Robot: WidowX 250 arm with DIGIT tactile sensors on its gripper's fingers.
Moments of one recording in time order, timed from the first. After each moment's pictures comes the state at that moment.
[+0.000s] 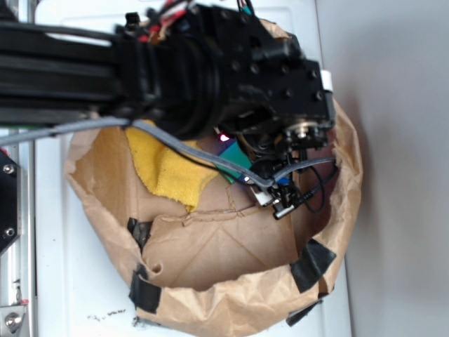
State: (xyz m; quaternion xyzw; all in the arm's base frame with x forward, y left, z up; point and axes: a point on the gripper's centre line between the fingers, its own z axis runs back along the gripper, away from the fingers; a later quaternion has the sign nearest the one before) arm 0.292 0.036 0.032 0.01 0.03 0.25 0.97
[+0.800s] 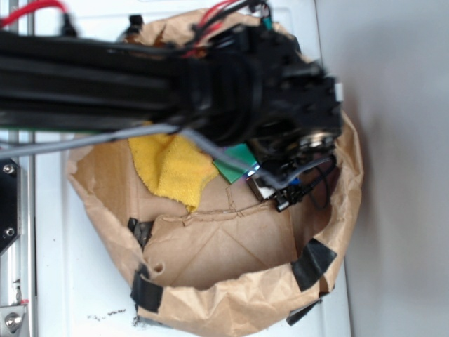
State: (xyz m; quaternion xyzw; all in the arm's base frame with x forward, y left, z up) arm 0.285 0.036 0.015 0.03 0.05 0.26 0.96
